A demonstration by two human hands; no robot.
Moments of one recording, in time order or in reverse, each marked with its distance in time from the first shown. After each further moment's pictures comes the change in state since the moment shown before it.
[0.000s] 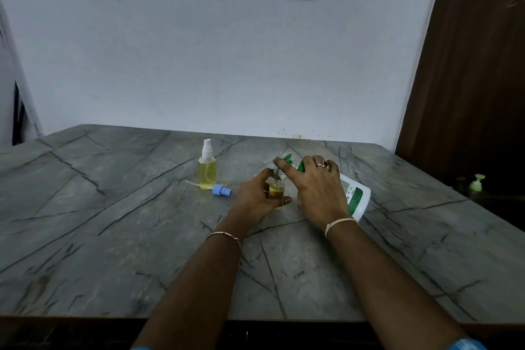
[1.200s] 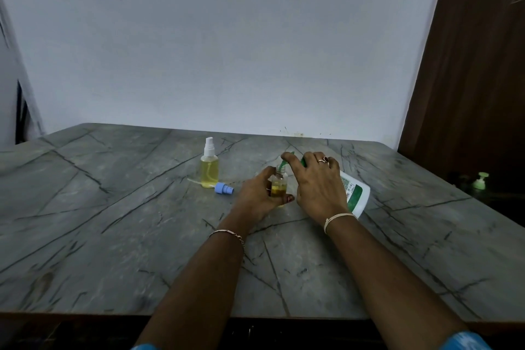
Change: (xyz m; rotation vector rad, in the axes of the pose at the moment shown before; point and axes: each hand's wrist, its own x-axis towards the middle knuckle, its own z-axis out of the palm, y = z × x) left_hand -0.002 0.002 -0.002 0.013 -0.013 0.017; right_hand 0.005 -0.003 -0.004 0.049 -0.052 0.033
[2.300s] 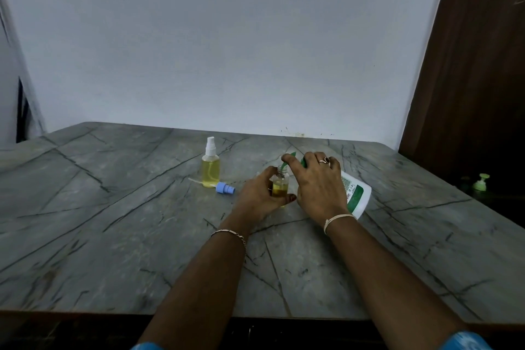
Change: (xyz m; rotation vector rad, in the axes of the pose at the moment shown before) left_hand -0.001 -0.001 0.001 0.015 0.038 0.005; right_hand 0.001 -0.002 0.004 -0.054 0.054 -0.009
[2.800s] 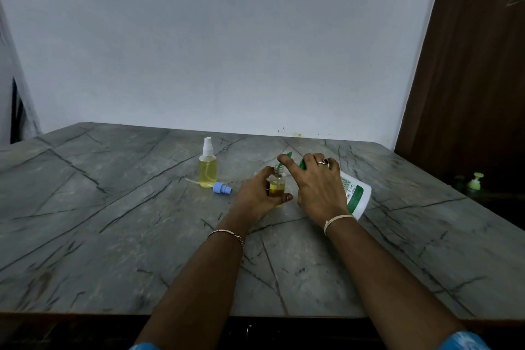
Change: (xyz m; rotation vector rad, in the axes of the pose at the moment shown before) left_hand 0.002 0.000 0.001 0.016 -0.007 -0.013; right_hand -0.003 0.004 0.001 -0.031 0.001 -0.016
